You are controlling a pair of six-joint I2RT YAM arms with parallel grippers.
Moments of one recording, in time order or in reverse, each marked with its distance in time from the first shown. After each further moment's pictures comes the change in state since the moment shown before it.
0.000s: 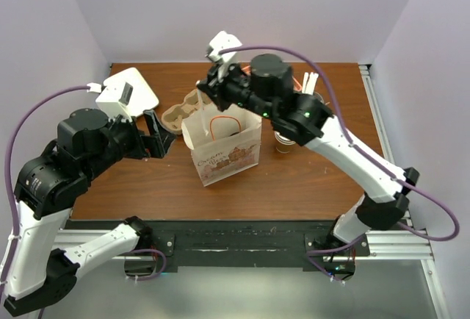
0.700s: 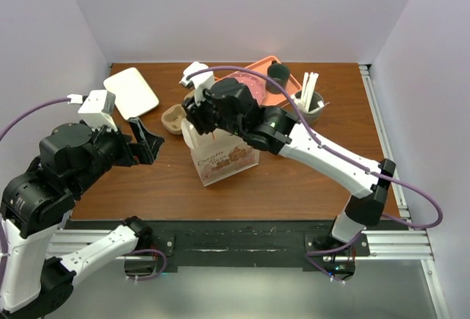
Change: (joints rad) left arm 0.000 -0.093 -0.028 -0.011 -0.078 0.000; right arm 0.103 0.109 -0.089 -0.069 0.154 0.062
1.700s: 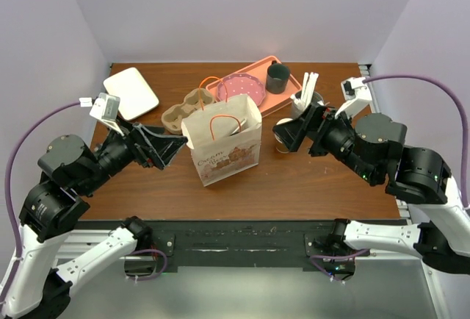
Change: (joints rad) left arm 0.000 -0.133 -0.259 0.462 0.335 -0.062; right arm 0.000 -0.696 -0.200 -0.436 0.299 0.734
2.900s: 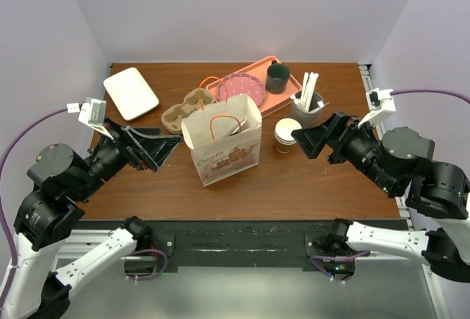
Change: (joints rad) left arm 0.000 -0.051 -0.026 0.040 -0.027 -0.071; right arm 0.000 -0.123 -0.081 -0.011 0.042 -0.011
